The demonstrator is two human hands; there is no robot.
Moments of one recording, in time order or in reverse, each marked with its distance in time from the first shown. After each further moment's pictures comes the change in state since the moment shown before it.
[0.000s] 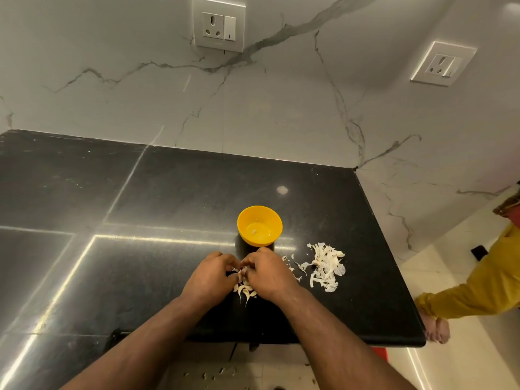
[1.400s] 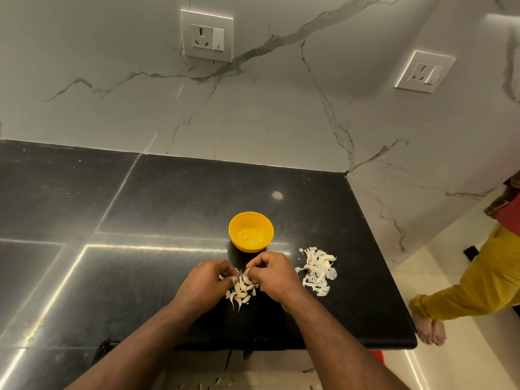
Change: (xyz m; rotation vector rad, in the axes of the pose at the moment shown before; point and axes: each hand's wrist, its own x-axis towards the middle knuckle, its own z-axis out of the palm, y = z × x) left_hand -0.007 0.017 -0.012 -0.117 -0.042 -0.010; right_hand -0.017 0.009 -0.020 0.526 0.099 0.232
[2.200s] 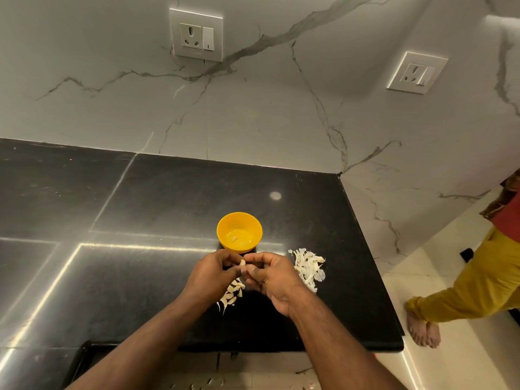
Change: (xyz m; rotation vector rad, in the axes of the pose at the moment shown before) left_hand 0.011 0.038 0.020 -0.252 0.089 -0.033; right_hand -0.006 0.009 -0.028 0.736 -0.171 0.189
